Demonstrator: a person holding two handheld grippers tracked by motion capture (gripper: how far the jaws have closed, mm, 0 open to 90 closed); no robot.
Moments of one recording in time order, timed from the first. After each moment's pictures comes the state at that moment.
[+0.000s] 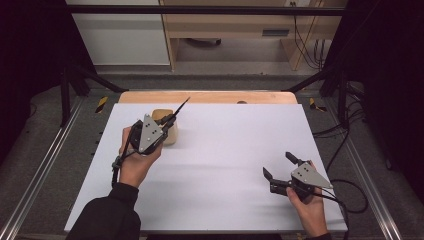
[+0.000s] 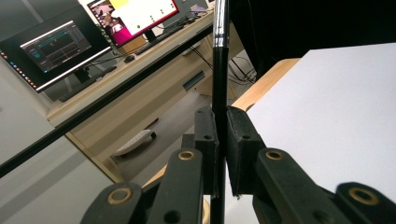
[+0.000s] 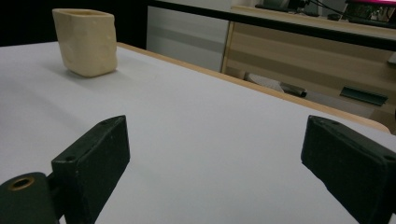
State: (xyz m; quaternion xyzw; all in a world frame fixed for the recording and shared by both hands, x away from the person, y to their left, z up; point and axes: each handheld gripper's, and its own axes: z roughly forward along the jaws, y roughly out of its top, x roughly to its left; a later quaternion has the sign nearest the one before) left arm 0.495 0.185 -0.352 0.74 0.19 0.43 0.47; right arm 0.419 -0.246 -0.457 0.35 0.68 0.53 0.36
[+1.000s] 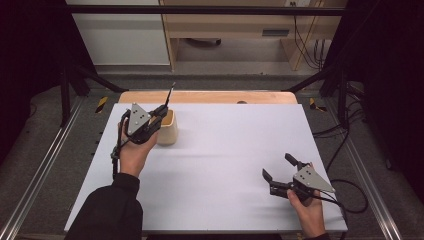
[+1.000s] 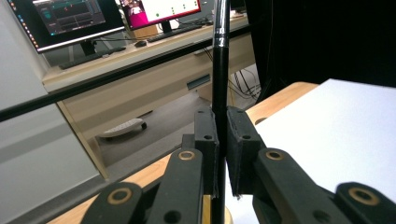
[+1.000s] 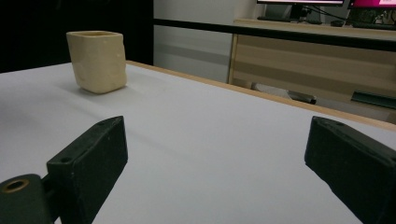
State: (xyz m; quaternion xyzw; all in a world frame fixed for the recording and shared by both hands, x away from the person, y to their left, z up) left arm 0.529 0.208 -0.357 0.70 0.29 0.39 0.53; right arm 0.414 -0.245 -0.463 0.35 0.66 0.57 0.34
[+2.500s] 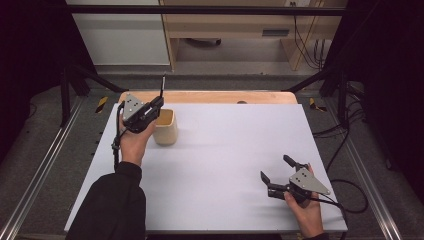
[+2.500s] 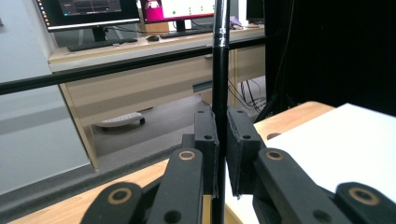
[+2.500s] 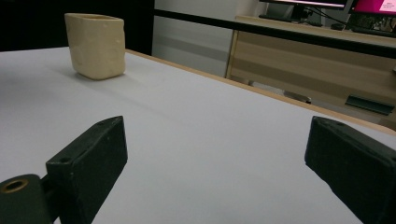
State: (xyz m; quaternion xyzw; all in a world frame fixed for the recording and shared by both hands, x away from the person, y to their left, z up) left arm 0.563 0.220 -0.362 0.66 0.34 0.36 0.56; right arm 0.414 -0.241 -0.470 0.33 0.68 0.55 0.36
